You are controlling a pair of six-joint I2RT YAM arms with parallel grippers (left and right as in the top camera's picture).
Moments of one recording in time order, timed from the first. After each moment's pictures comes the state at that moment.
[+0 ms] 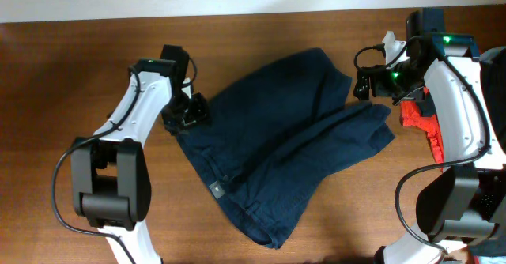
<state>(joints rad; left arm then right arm) -0.14 2.02 1.56 -1.08 0.21 -0.43 -0.11 1.83 1.71 -1.23 -0.18 -0.08</state>
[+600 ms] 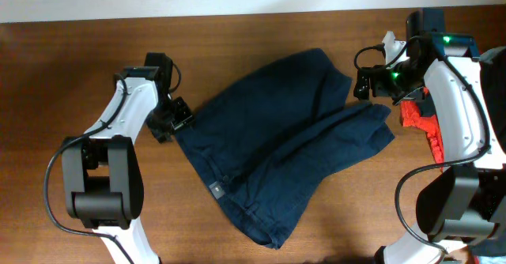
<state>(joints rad) -0.07 2.02 1.47 -1.04 0.12 -0.61 -0.11 1.83 1.71 -1.23 -0.18 -0.08</state>
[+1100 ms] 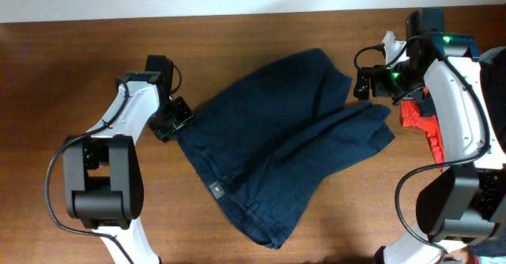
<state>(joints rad) -0.07 2.02 1.43 -0.93 0.12 -0.63 -0.11 1.83 1.71 -1.23 -0.18 -0.08</state>
